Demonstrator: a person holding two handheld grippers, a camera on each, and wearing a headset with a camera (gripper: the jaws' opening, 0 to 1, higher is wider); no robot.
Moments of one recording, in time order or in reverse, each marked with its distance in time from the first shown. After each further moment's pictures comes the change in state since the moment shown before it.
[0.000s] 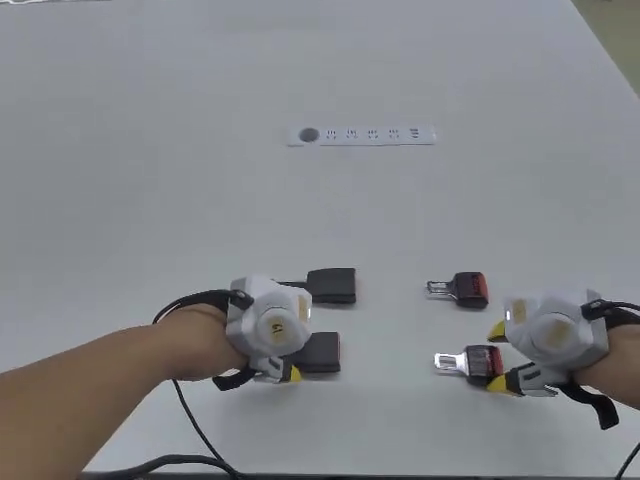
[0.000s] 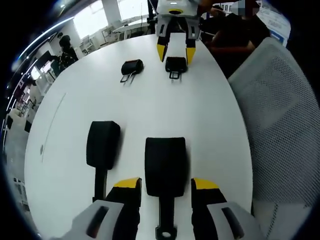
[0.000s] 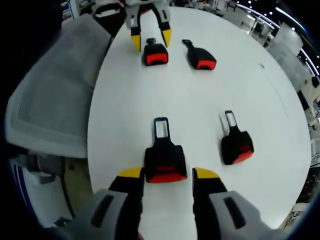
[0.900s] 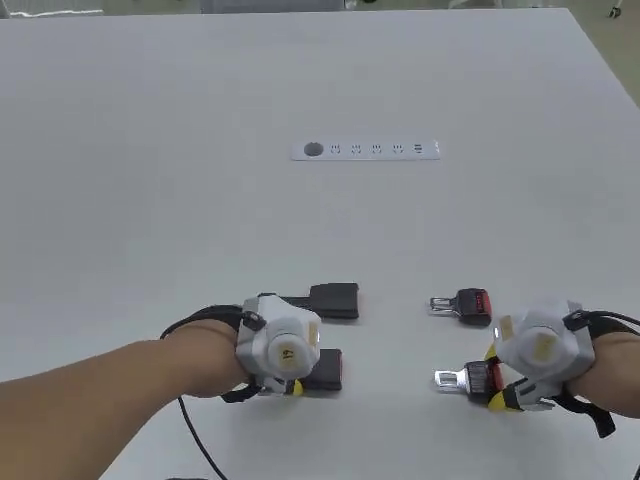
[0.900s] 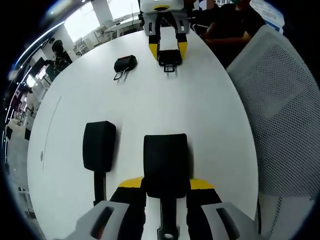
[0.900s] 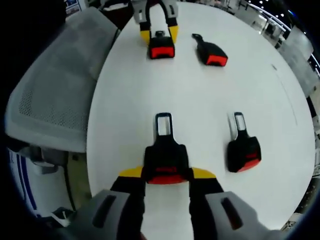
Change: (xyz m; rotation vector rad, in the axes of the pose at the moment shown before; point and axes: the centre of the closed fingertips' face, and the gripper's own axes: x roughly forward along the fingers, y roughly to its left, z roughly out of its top) left arm 0.007 -0.001 -0.005 0.050 0.041 0.005; right arm 0.009 0.003 -0.001 -0.065 0.045 0.074
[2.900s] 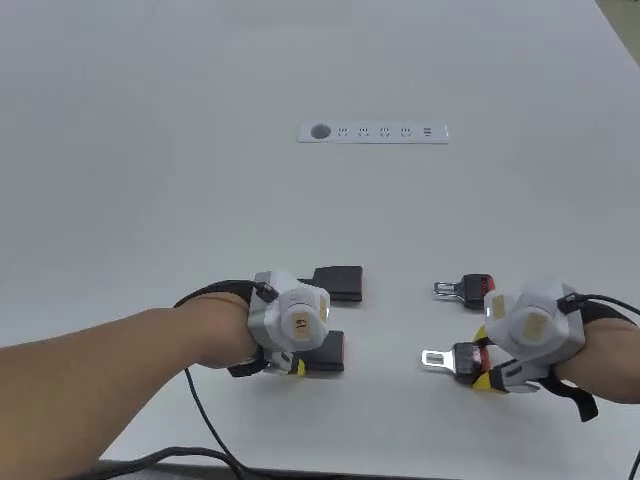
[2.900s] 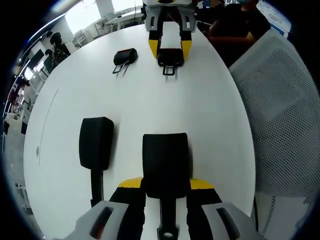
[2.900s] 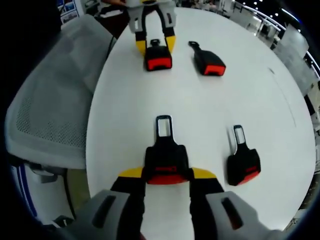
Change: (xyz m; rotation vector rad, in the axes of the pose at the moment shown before) left arm 0.002 -0.001 -0.001 -0.031 0.054 -0.033; right arm 0.006 0.000 0.024 0.036 -0.063 -0.017
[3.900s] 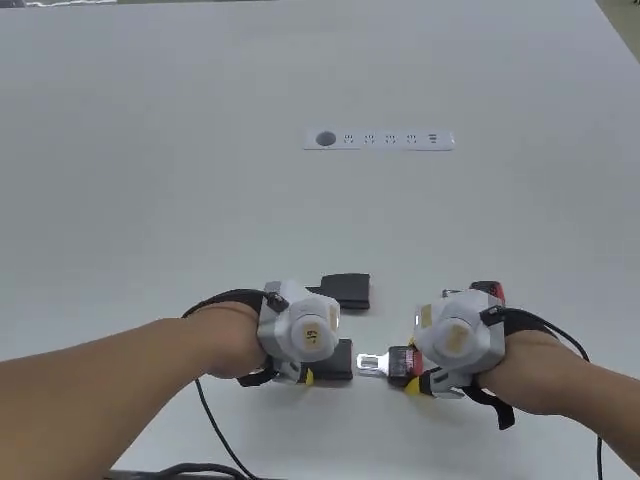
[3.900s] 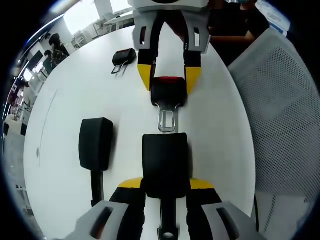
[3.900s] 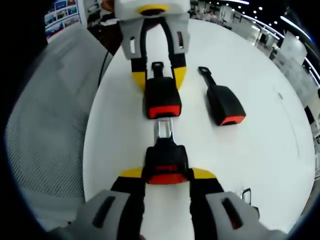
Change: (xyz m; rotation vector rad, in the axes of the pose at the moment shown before) left arm 0.000 0.000 0.000 0.011 0.003 -0.001; right arm 0.036 0.005 0.094 -0.024 -0.093 -0.019
